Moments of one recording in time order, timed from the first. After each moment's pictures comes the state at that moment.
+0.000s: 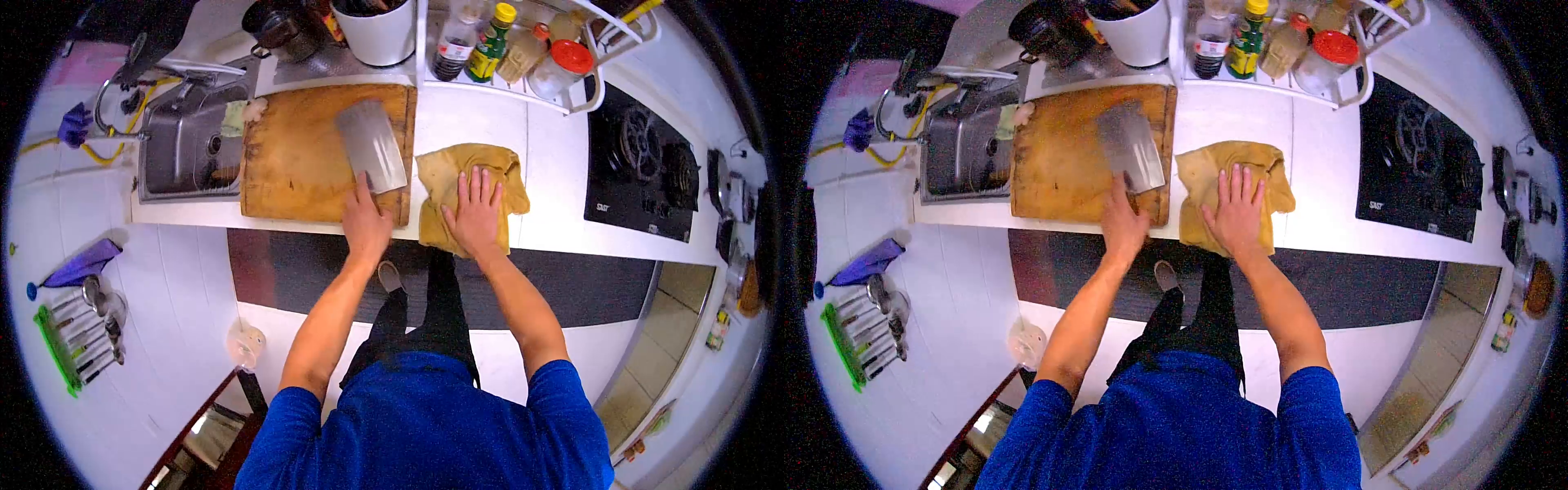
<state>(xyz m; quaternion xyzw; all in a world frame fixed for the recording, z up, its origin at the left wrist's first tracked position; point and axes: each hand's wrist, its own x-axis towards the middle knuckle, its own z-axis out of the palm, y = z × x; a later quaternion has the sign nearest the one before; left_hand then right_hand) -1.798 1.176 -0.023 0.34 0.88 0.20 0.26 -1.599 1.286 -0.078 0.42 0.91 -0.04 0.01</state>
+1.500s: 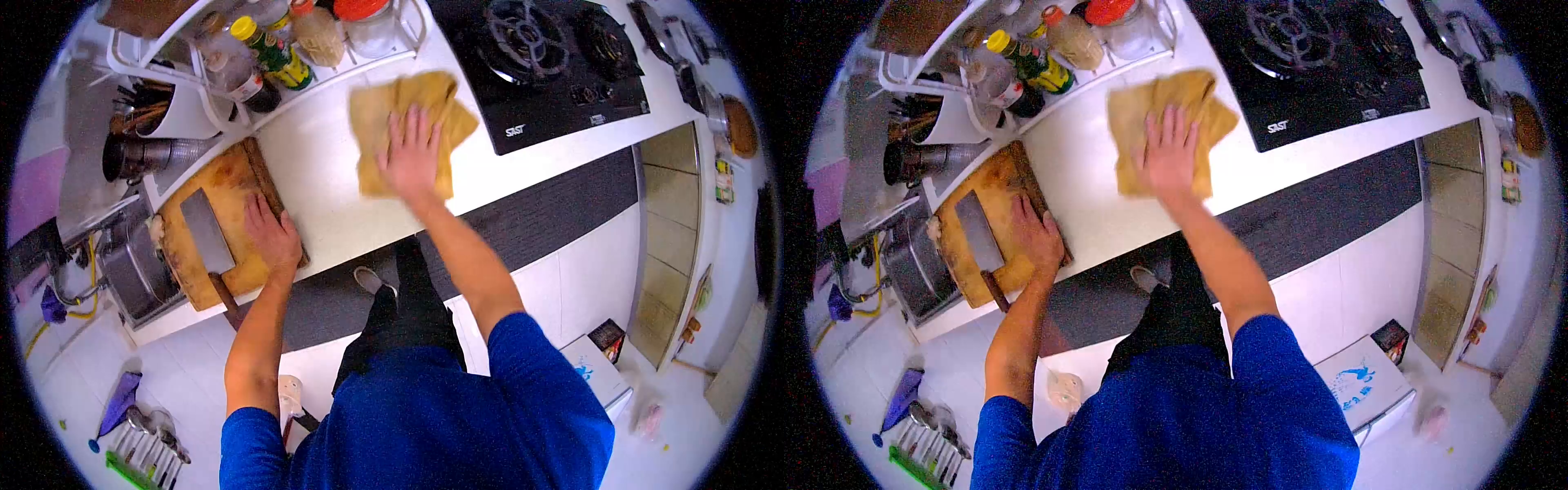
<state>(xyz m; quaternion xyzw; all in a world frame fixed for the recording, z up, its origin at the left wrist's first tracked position) -1.784 1.254 -0.089 0.62 0.77 0.15 -0.02 -1.516 1.399 -0.099 0.62 0.78 -0.02 -0.02</state>
